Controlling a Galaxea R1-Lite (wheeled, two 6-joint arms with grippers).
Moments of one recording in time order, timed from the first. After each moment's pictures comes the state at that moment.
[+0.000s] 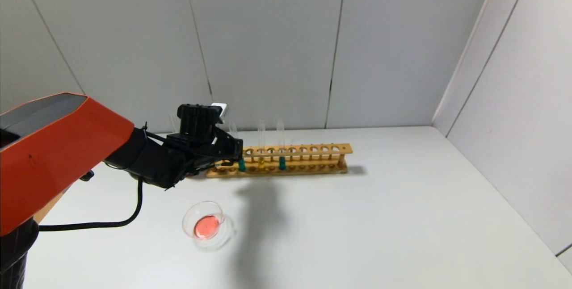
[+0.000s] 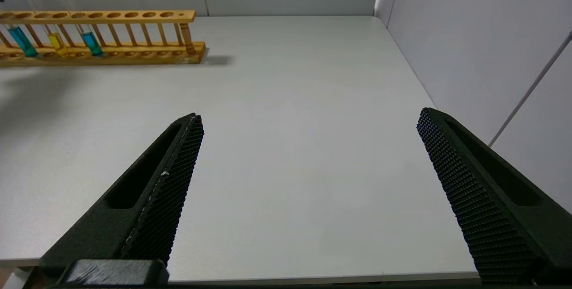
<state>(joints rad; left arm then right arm) -0.33 2.16 -1.15 -0.61 -0.04 -0.09 0.00 0.00 0.00 0.00 0.00 0.00</state>
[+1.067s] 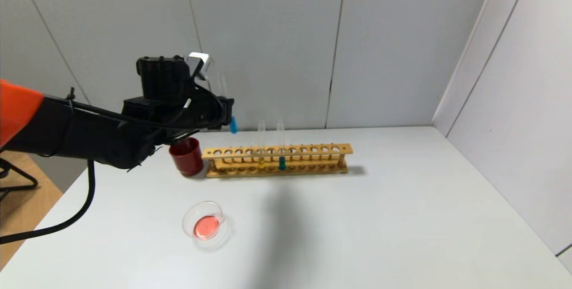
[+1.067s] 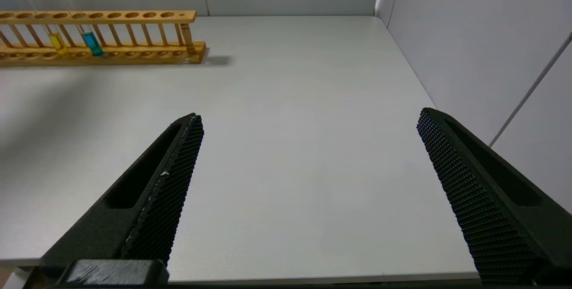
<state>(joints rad) -0.34 1.91 -1.16 -0.60 -0.02 0.02 0.00 0.00 0.00 0.00 0.00 0.00</state>
